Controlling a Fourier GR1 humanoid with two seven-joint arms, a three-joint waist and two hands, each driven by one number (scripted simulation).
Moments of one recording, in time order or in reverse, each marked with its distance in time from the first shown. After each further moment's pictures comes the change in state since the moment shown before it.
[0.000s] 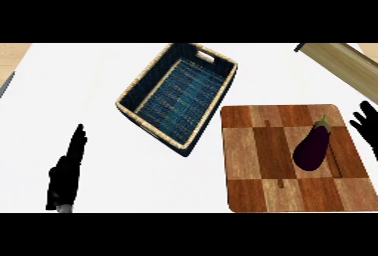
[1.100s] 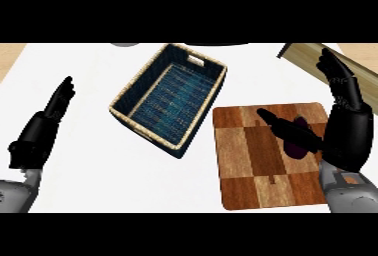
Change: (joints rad) left arm -0.205 0.199 0.038 -0.149 -0.023 -0.185 0.058; right arm -0.201 0.324 0.181 -0.394 0.486 -0.494 -0.146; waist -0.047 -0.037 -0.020
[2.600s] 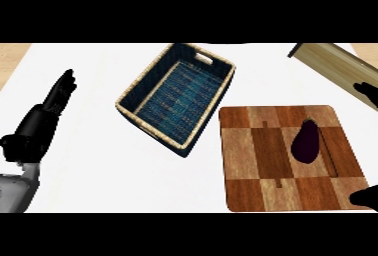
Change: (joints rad) left arm -0.029 -0.048 0.073 -0.019 -0.039 -0.102 0.028; right arm 0.048 -0.568 -0.072 -0.380 -0.081 0.936 0.957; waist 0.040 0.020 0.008
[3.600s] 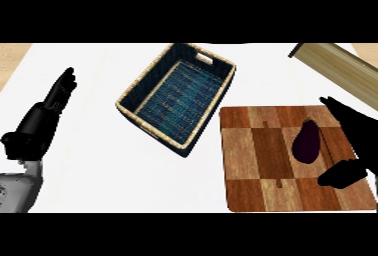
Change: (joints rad) left arm -0.004 -0.093 0.095 -0.009 -0.098 -0.085 0.025; right arm 0.034 0.219 0.083 0.306 0.357 0.015 -0.209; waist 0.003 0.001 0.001
